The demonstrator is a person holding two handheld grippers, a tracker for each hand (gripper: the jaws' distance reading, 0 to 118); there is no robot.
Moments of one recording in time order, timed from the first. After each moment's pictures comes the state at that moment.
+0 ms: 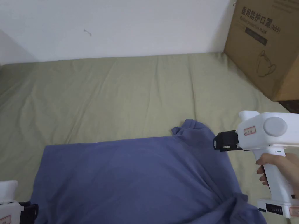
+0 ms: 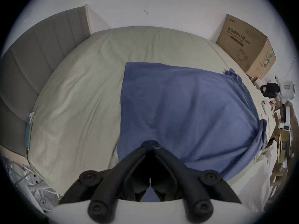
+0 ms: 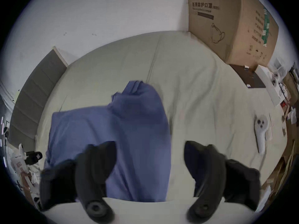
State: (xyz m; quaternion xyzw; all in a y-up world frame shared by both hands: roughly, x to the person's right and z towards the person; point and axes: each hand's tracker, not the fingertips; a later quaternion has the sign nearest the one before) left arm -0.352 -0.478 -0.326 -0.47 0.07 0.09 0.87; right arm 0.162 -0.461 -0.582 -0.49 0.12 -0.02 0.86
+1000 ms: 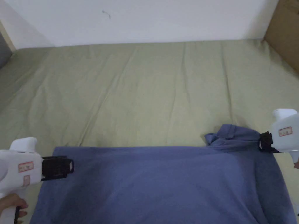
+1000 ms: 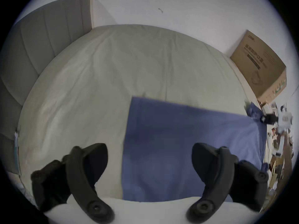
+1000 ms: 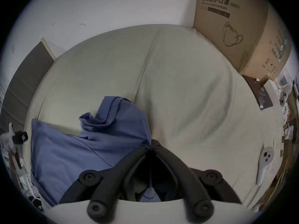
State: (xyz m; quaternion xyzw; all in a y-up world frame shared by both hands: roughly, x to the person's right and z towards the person) left arm -0.419 -0.513 -0.485 -0.46 0.10 0.14 0.87; right arm 0.139 -0.502 -0.678 -0.50 0.11 0.03 0.86
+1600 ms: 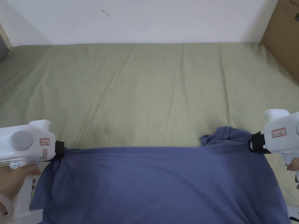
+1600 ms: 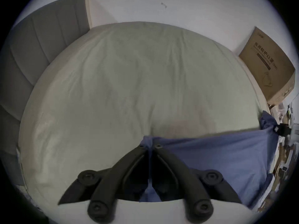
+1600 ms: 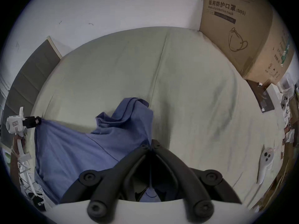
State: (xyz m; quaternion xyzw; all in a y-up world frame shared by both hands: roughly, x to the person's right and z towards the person) left arm -0.422 -0.522 -0.535 -0.48 0.11 0.12 0.86; right arm 0.122 -0.486 -0.661 -0.50 0.13 0.03 0.86
